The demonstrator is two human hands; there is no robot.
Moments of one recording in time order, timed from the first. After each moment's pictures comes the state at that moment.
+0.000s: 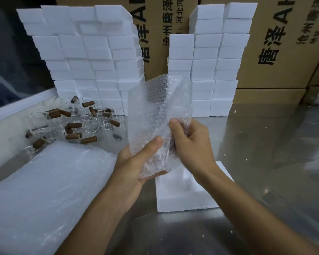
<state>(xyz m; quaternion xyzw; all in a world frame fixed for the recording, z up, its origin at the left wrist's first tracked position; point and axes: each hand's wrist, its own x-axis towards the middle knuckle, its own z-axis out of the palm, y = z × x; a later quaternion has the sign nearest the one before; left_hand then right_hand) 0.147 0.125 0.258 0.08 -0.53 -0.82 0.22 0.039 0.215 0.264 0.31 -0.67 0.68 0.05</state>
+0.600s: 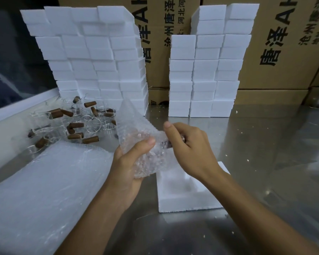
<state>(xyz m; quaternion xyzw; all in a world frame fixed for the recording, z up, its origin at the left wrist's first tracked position) 0.151 0.122 0.262 0.04 -0.51 -0.82 0.27 0.040 0.222 0.265 0.44 -0.72 0.53 0.10</state>
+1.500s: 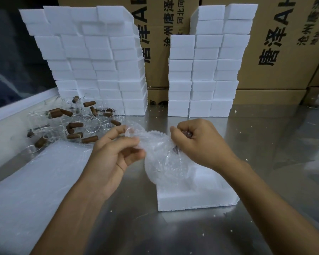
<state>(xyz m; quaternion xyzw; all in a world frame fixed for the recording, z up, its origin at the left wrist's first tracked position) 0.159 0.088 0.273 0.10 -0.52 -0.80 0.28 0.027 0.241 0.289 0.46 -0.78 0.42 0.09</state>
